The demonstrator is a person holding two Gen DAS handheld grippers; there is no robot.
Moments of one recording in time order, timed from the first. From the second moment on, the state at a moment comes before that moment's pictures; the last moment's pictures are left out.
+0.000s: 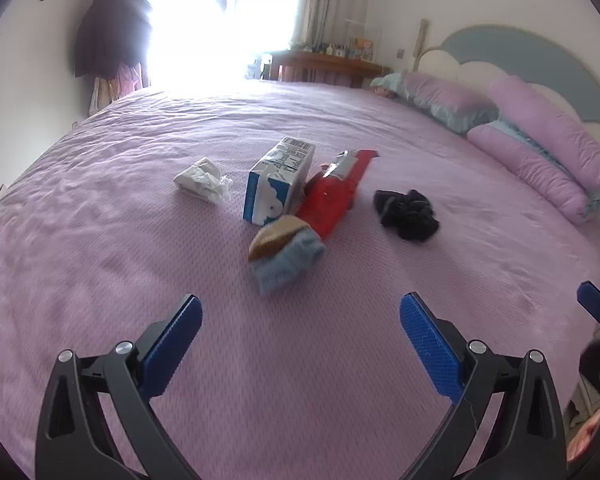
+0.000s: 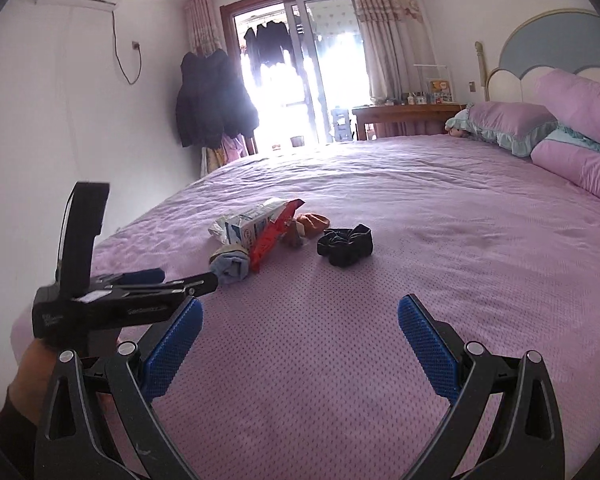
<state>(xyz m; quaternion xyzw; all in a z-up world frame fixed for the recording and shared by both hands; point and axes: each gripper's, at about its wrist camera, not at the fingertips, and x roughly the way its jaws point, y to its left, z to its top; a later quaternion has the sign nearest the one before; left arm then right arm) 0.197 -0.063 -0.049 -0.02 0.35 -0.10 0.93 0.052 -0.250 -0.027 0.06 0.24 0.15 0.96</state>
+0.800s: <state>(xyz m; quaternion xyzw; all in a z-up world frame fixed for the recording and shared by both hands) 0.248 -0.065 -0.058 -0.01 0.37 -0.11 0.92 0.111 -0.244 -0.026 0.08 0.29 0.19 0.94</state>
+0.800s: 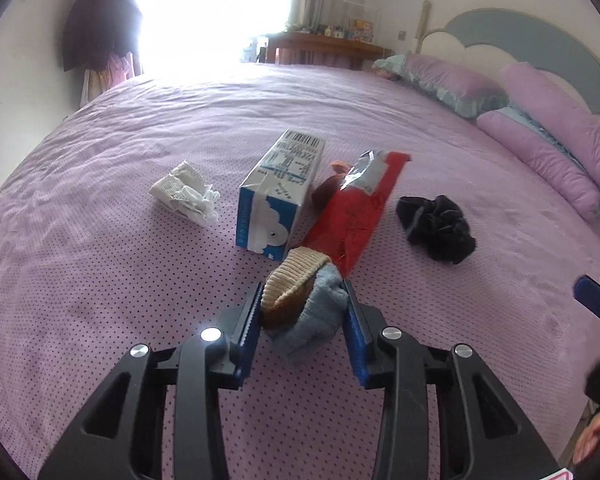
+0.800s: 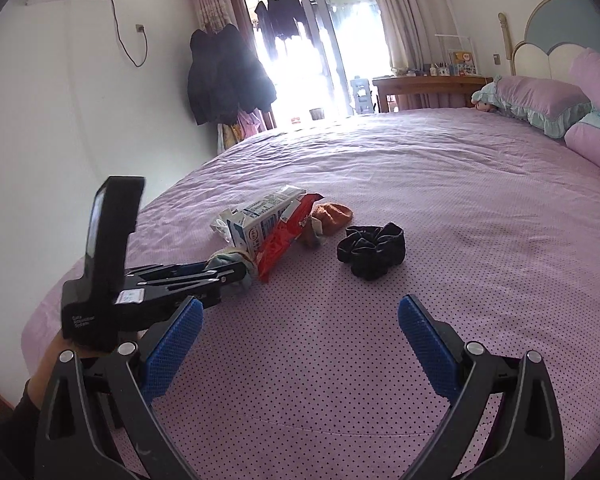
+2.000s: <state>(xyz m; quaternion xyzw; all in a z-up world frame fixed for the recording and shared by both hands) 0.230 -0.064 -0.032 -0.07 0.34 -0.23 0.91 0.212 -0.271 -0.070 0.09 0.39 0.17 0.90</state>
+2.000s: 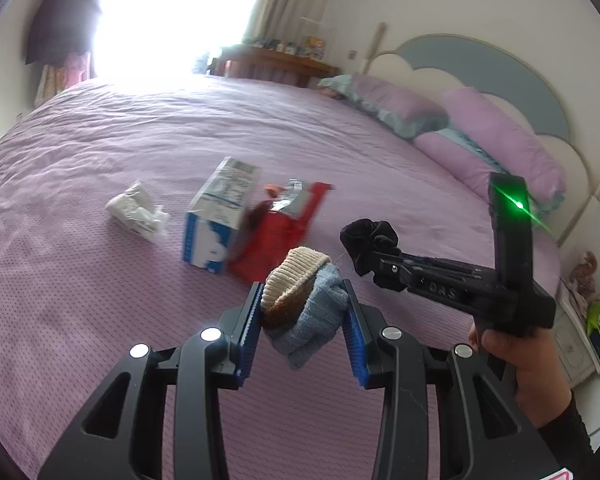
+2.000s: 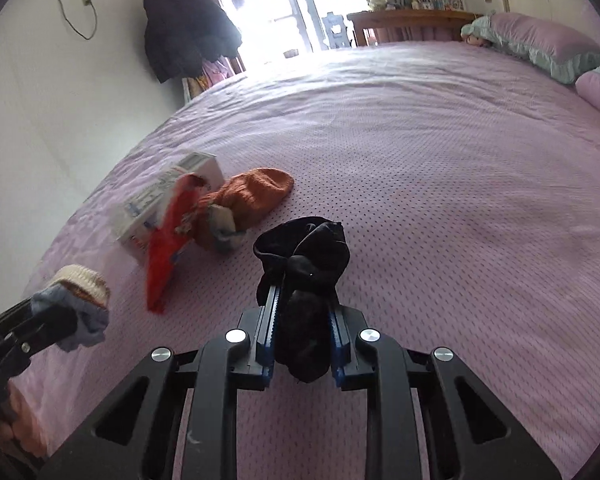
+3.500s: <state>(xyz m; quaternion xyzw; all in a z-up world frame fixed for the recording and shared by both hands) -0.055 -0.358 -0.195 0.13 0.49 -0.52 0.69 -0.264 -0.459 -0.168 0.28 0.36 -0.06 0.88</state>
